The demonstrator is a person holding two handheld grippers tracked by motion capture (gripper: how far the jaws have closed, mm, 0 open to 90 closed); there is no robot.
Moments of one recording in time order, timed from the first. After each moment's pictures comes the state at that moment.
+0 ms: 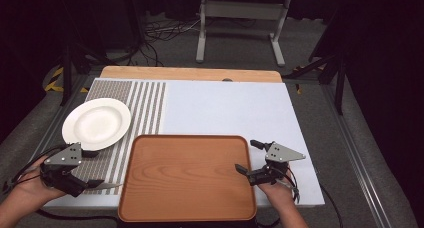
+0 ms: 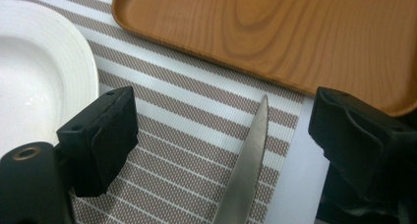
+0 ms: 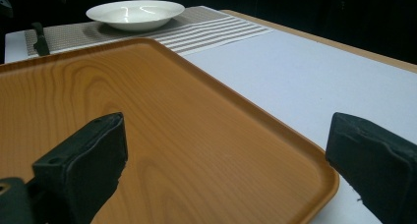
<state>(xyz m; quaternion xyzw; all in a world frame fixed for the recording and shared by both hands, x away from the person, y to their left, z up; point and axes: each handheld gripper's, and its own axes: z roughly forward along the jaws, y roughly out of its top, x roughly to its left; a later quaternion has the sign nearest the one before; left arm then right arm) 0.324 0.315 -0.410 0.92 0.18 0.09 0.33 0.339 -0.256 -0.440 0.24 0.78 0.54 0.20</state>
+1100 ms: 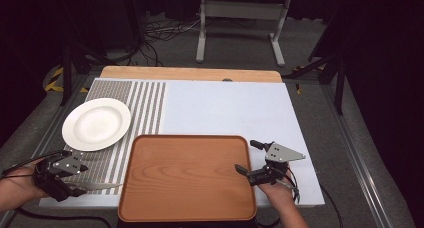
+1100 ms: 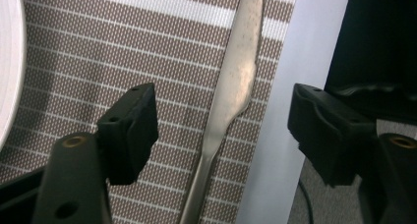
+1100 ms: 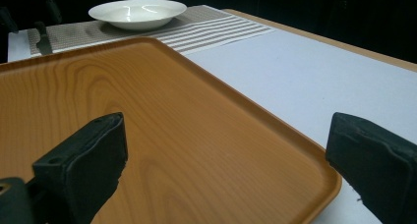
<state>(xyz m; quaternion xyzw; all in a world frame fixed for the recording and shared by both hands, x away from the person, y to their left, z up) 0.332 0.333 -0.424 0.98 0.11 0.03 0.16 0.339 -0.256 -0.440 0.24 0.78 0.54 0.20</state>
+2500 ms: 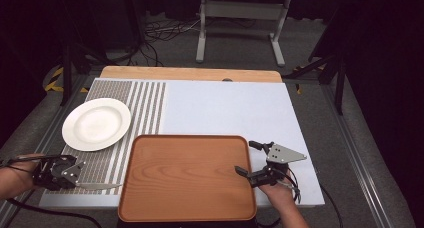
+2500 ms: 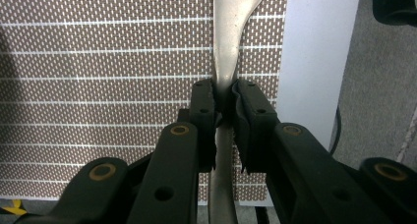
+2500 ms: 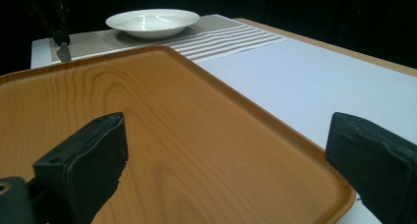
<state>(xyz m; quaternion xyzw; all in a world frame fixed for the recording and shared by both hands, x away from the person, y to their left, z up) 0.343 0.333 -0.433 1.00 -0.02 0.02 -0.02 0.338 -0.256 -0.439 0.22 0.78 0.56 0.18</state>
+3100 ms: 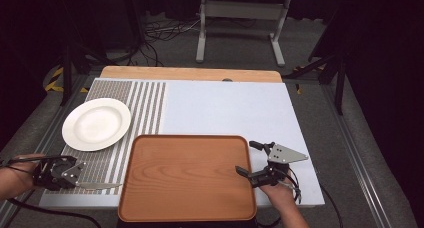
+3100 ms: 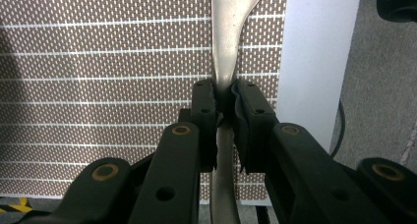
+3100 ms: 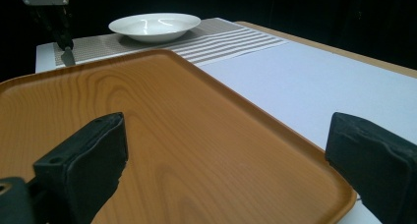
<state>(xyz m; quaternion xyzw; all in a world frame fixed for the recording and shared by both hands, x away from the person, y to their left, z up) 0.341 0.332 -0.433 1.00 -0.01 0.03 -0.02 0.336 -0.259 -0.438 0.22 0.77 0.57 0.18</state>
